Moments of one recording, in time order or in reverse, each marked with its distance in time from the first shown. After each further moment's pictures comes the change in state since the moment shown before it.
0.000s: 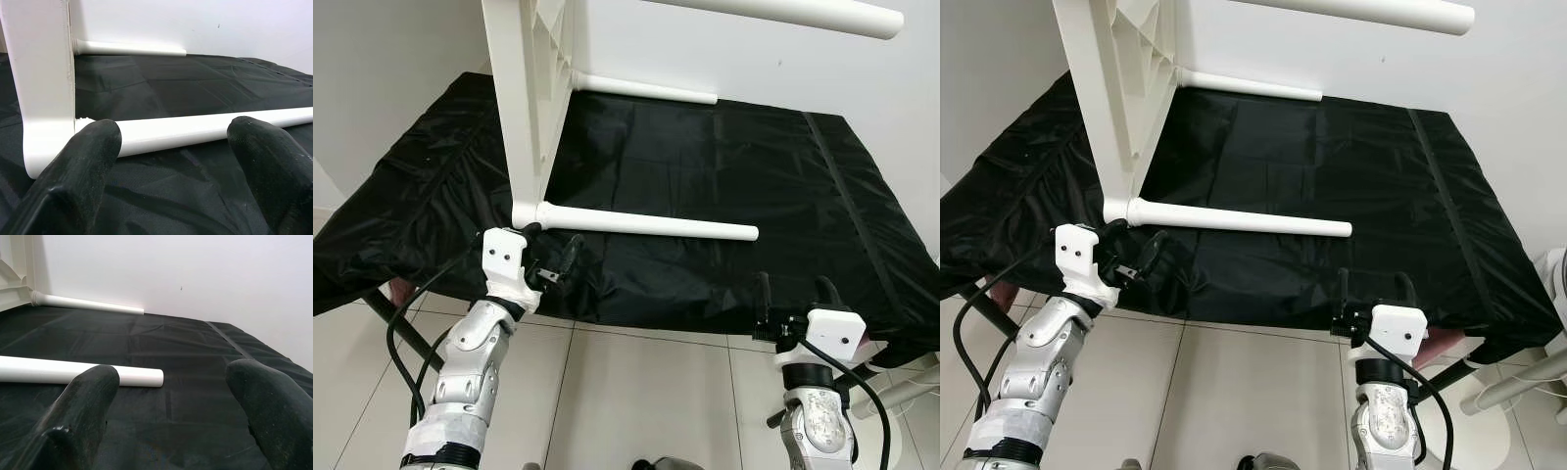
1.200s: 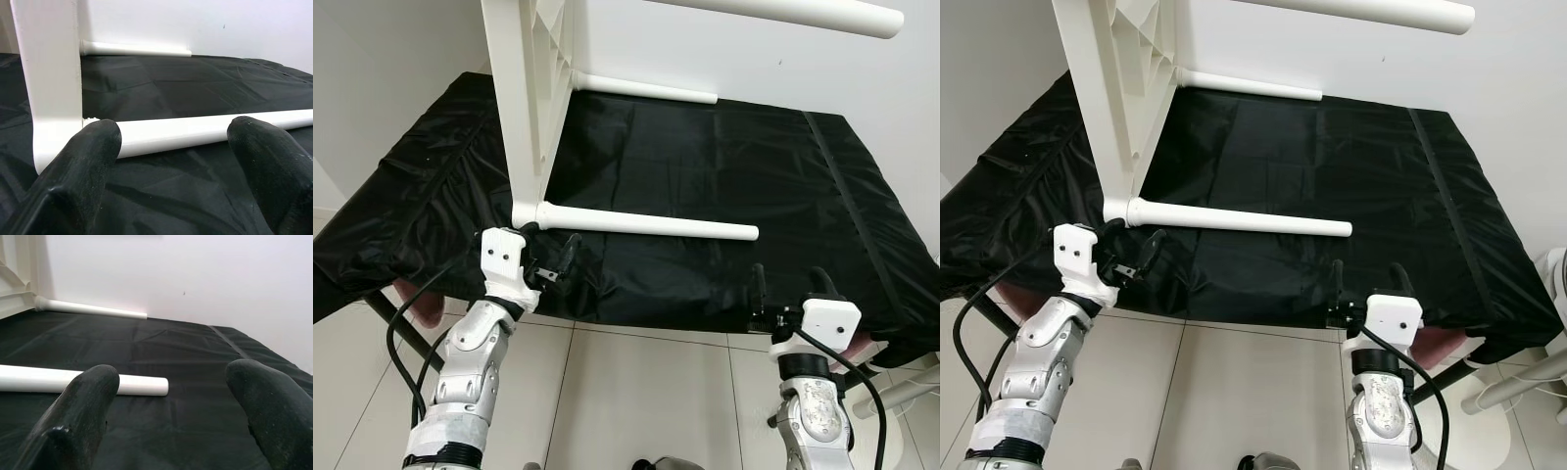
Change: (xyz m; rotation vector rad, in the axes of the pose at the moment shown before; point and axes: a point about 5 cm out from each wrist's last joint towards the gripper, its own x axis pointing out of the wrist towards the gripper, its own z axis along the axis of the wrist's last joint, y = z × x) left arm -0.001 0.003 0.000 0.005 -0.004 0.022; right arm 0.008 0.003 0.005 0.008 -0.012 0.007
